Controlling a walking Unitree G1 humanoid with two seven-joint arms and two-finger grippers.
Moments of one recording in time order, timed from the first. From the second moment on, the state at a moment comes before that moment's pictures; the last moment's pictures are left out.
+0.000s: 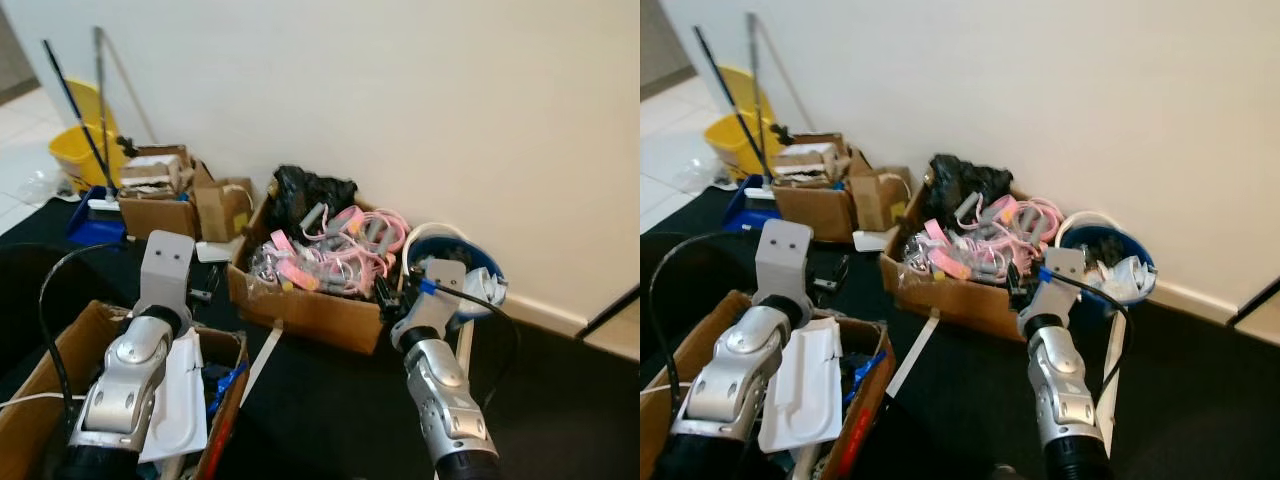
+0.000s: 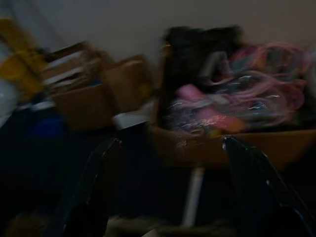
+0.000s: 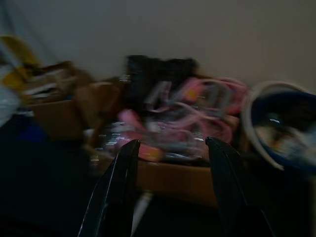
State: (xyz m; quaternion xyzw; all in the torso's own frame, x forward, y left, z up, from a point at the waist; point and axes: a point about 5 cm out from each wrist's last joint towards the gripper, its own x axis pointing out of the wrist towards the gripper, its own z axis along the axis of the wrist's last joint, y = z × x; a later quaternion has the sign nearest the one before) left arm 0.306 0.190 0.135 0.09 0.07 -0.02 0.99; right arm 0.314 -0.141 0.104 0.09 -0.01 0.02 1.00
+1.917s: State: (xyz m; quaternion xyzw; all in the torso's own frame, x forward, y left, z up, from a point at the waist) left arm 0.313 0.183 0.139 0.08 0.05 -0.02 1.00; right arm 0.305 -0.144 0.102 0.08 0.00 0.03 1.00
